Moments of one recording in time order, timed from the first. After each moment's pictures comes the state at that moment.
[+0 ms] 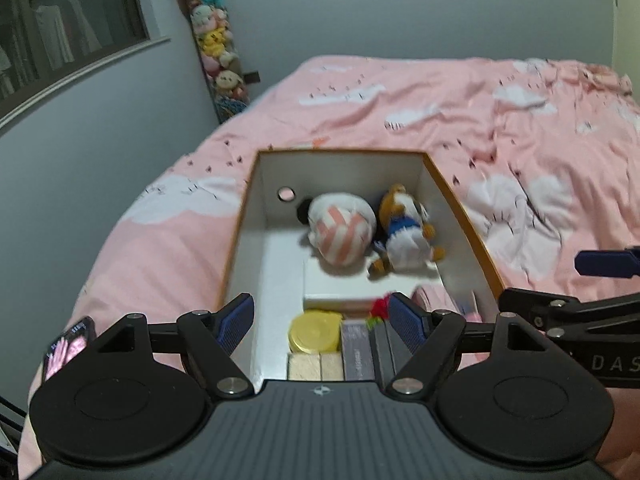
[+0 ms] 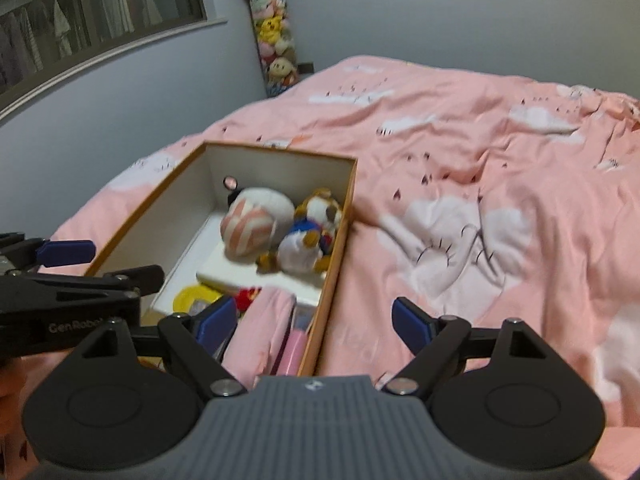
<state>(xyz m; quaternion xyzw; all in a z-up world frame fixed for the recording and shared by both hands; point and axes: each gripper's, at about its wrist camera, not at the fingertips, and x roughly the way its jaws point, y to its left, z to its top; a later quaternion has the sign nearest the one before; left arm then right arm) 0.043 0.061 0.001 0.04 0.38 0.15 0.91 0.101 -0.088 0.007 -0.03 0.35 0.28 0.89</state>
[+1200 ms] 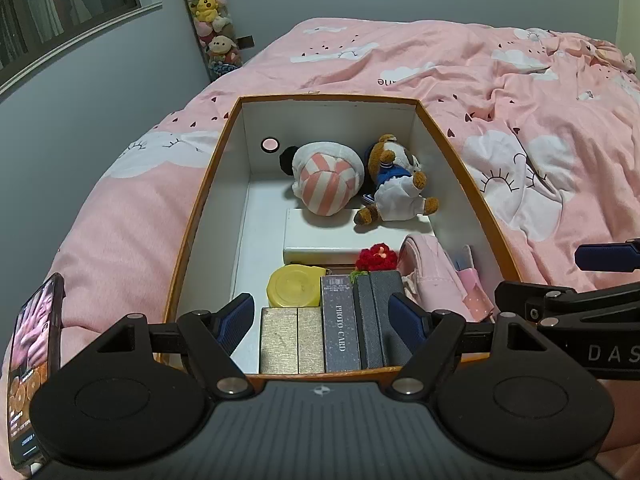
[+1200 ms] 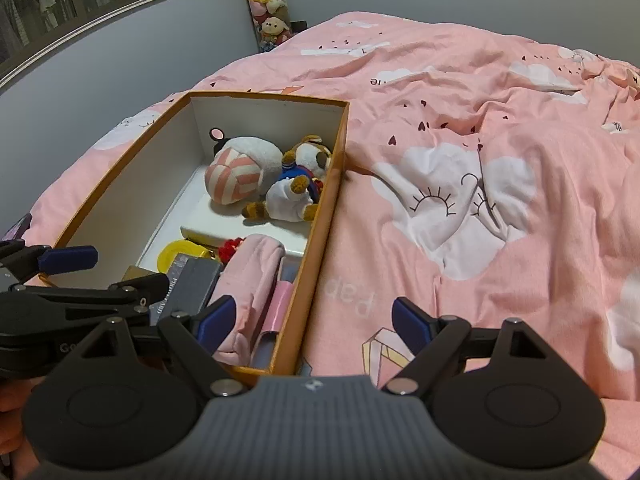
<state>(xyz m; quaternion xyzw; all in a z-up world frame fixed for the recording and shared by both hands) 0.045 0.055 -0.024 0.02 0.43 0.14 0.89 0.107 -0.087 -0.015 -0.04 0.41 0.26 0.87</state>
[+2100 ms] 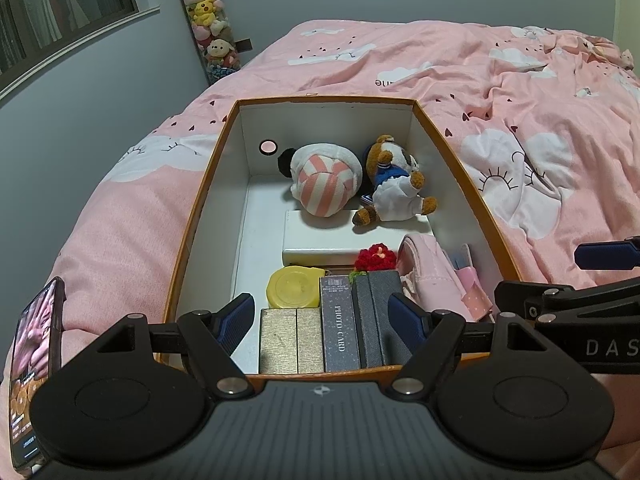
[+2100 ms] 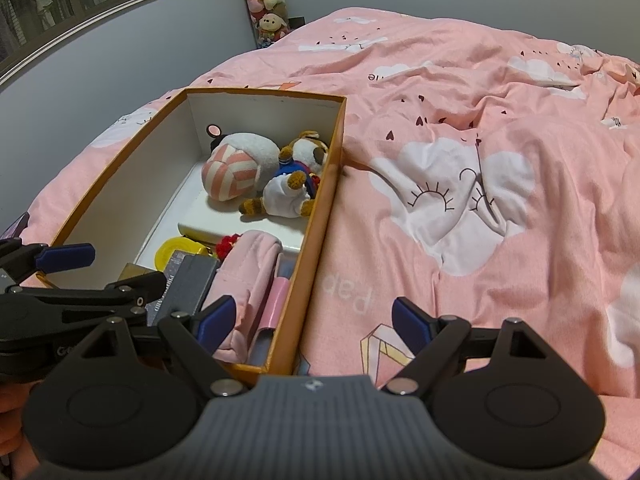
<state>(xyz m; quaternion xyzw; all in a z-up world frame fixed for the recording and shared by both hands) 0.046 0.054 -0.024 0.03 0.43 0.14 0.89 0.108 -0.089 -0.018 -0.03 0.42 0.26 0.87</state>
